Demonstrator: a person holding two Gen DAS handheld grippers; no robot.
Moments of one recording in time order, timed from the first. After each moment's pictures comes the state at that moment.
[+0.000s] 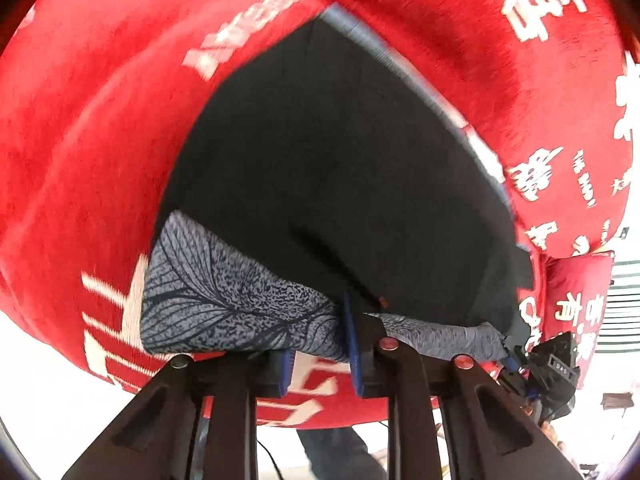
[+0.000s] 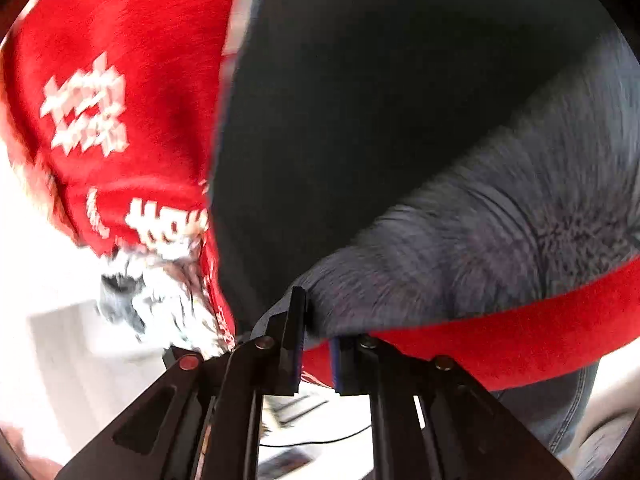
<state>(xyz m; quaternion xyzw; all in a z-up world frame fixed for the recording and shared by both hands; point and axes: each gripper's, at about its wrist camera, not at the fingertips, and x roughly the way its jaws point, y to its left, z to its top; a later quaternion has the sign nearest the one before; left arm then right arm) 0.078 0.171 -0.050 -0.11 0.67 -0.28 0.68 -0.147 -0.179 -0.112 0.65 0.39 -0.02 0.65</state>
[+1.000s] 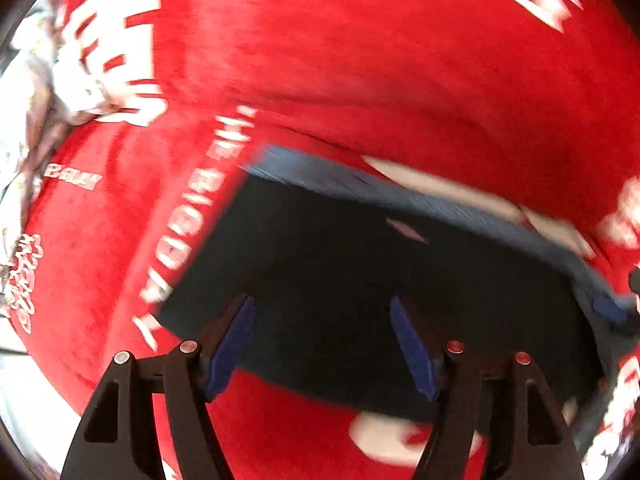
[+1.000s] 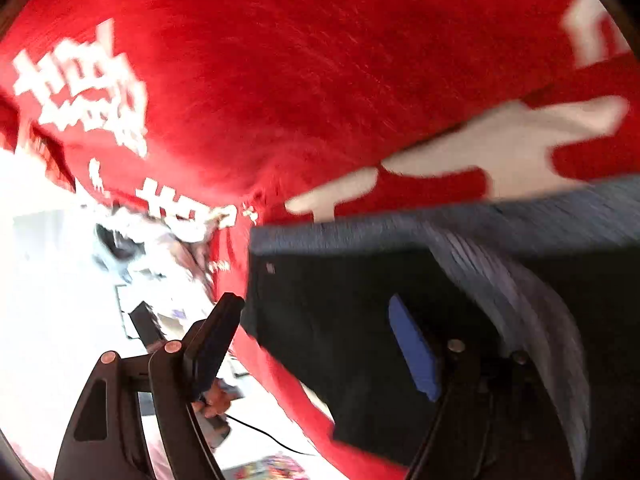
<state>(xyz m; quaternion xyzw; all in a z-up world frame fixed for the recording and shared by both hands) 0.178 -0.019 -0.008 0.10 0.60 -0.16 0.78 0.115 -0.332 -0.074 0.52 0.49 0.11 0.69</state>
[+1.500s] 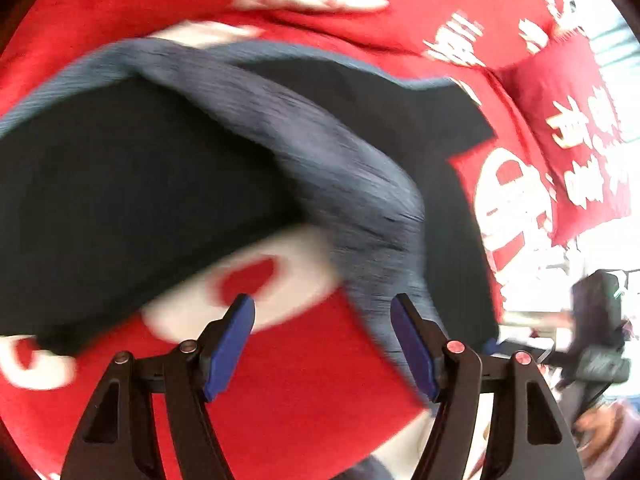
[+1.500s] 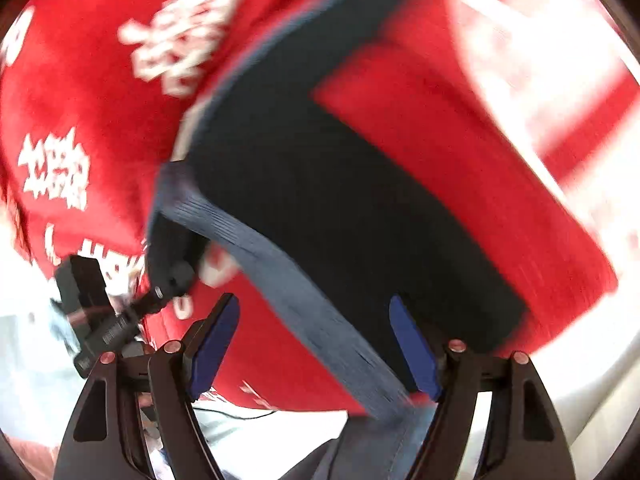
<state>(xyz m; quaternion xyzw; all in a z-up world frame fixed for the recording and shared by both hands) -0.069 -0.216 -0.031 0.16 0.63 -0.48 0.58 -0.254 -0.350 -0.088 0.60 0.45 -0.17 0.65</state>
